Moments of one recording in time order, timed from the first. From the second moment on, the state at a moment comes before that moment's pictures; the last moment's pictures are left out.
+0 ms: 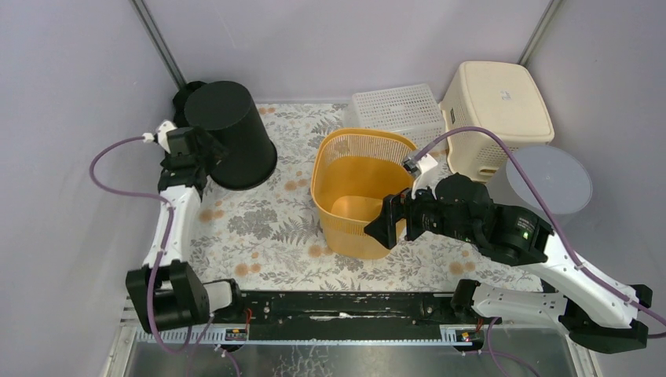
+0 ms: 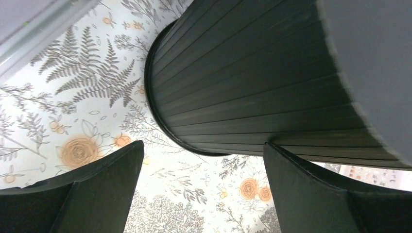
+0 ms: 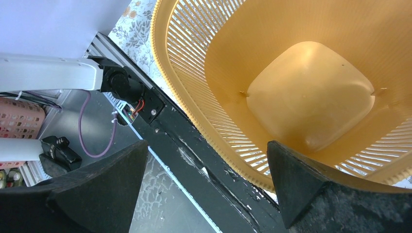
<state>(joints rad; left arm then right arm) 0.22 1.20 1.00 -0.39 -0.14 -0.61 1.06 0.90 1.28 -0.86 0.07 0.50</state>
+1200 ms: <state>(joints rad) 0.24 1.33 1.02 -0.49 -0.39 -0.87 1.06 0.84 1.29 -0.92 0.12 0.53</state>
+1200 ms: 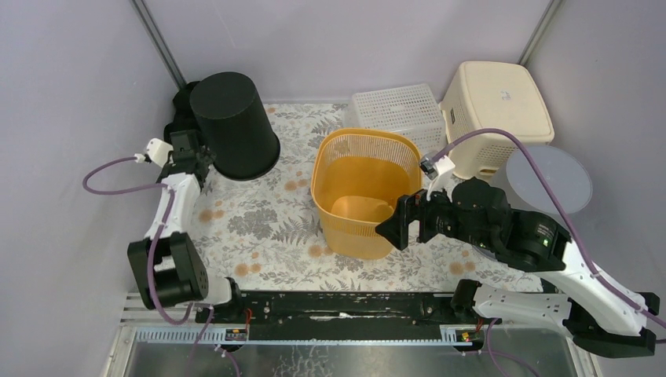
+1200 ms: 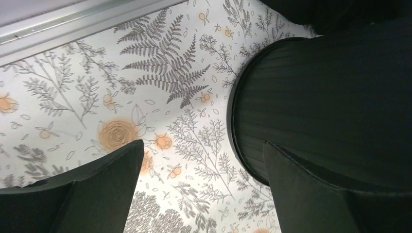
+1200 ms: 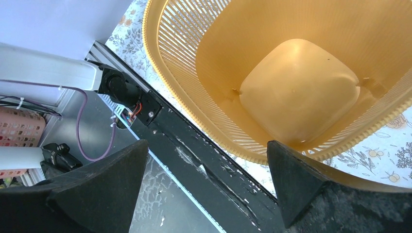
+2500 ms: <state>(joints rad) -0.07 1.46 1.30 -0.39 -0.12 -0.71 1.06 1.33 1.71 -1.02 0.15 0.56</state>
